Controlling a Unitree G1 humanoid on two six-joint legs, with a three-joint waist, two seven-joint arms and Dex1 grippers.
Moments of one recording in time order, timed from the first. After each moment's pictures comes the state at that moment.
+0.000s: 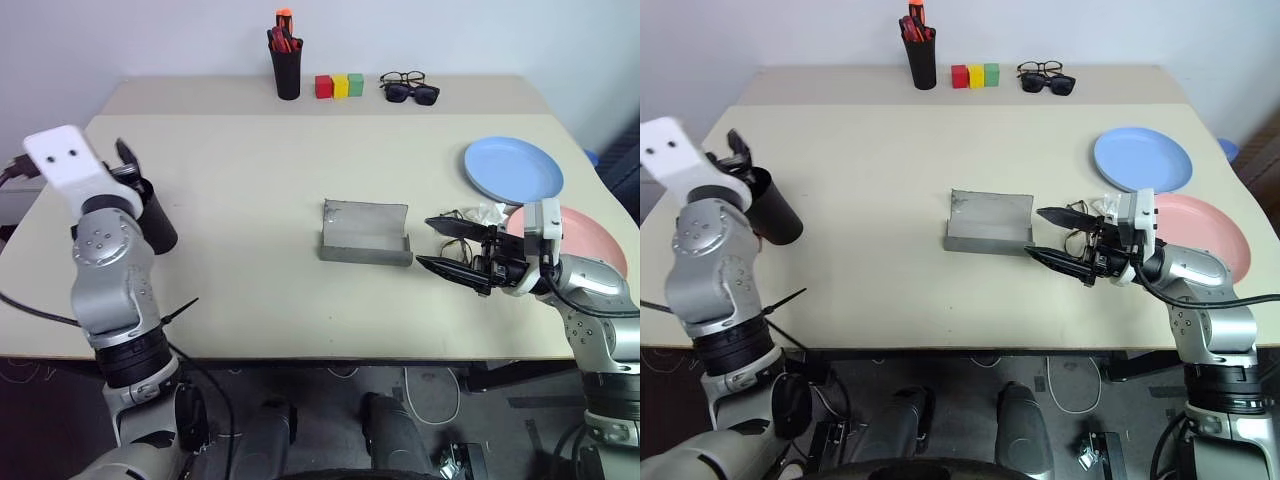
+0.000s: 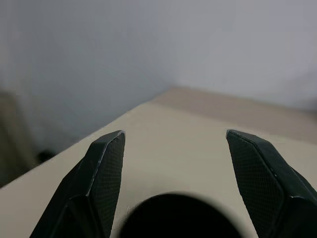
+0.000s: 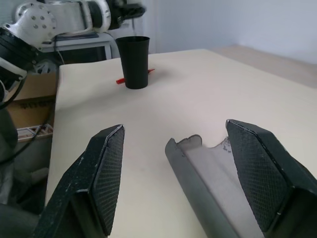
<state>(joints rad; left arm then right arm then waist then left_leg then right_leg) -0.56 0.23 0.53 -0.30 -0.08 0.72 0.22 -0.25 -0.67 -0.21 -0.09 0.65 0.25 1.21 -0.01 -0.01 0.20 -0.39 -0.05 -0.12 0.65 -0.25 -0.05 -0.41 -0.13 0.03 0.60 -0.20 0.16</state>
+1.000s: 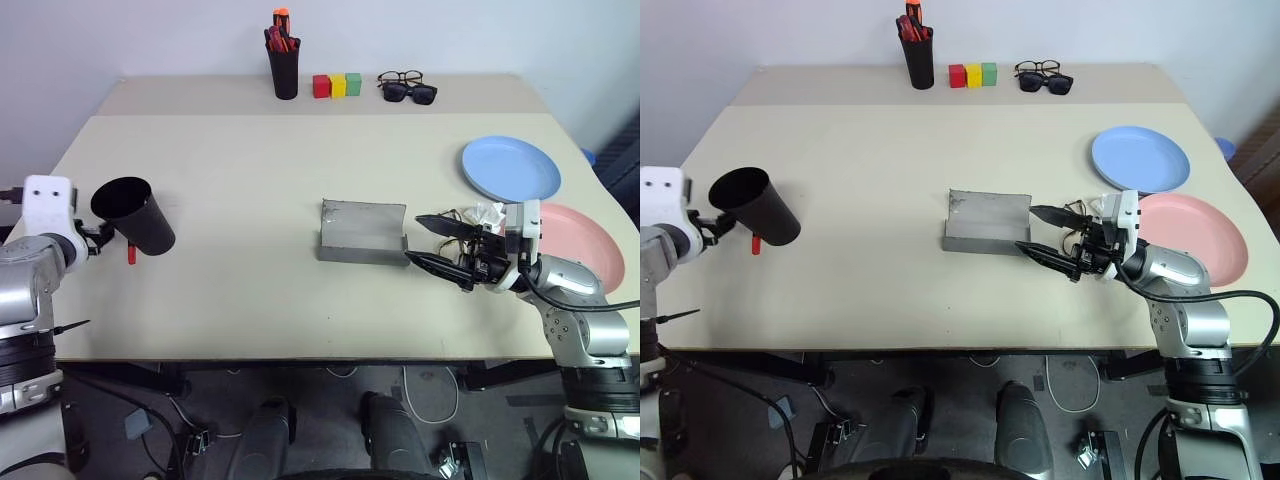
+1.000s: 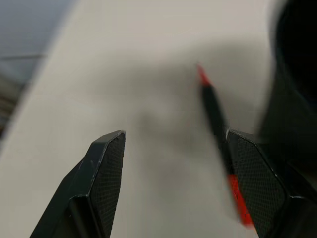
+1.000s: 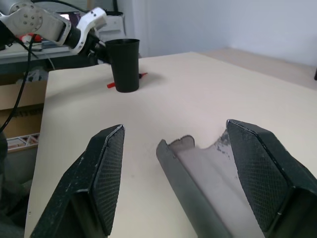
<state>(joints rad) -0.43 0.80 0.34 0.07 -0.20 0.98 -0.35 -0.27 -0.61 -0.17 -0.04 0.61 0.21 1.18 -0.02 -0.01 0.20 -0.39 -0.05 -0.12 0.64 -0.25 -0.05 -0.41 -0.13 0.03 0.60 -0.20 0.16</state>
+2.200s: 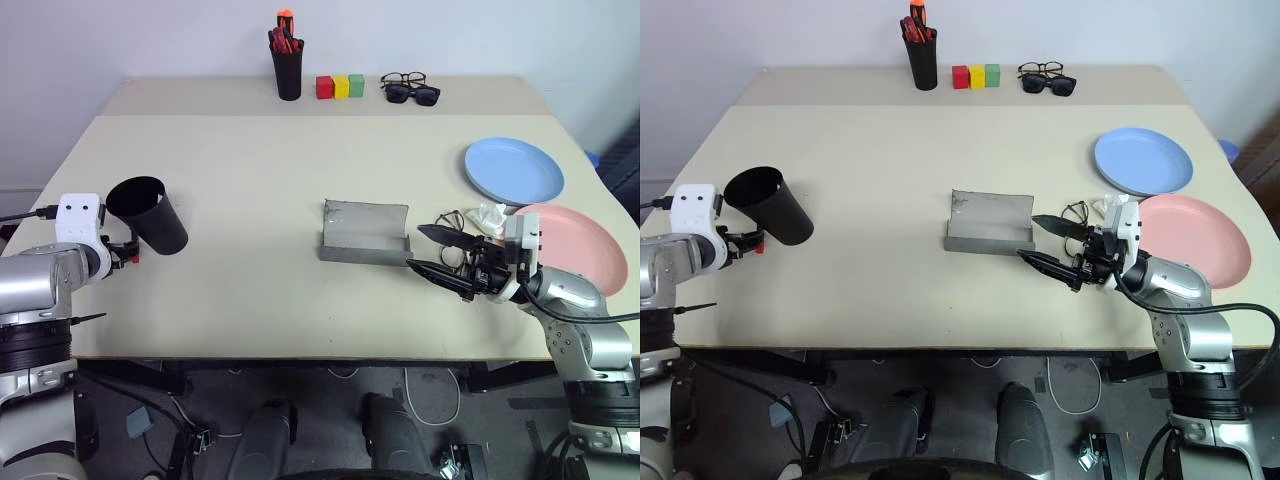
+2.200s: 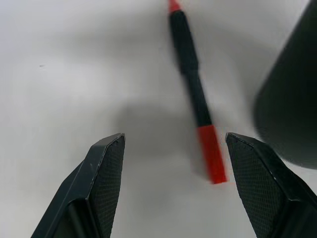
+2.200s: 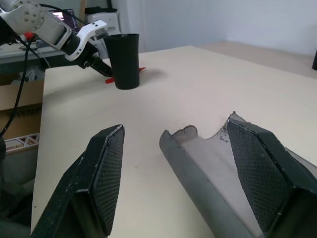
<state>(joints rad) -0.49 0.75 0.31 0.11 -0.21 1.18 -0.30 -0.20 -0.61 -0.18 -0.08 0.62 0.20 1.15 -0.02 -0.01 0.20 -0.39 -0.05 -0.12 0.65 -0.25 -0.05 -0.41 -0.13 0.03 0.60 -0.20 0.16</state>
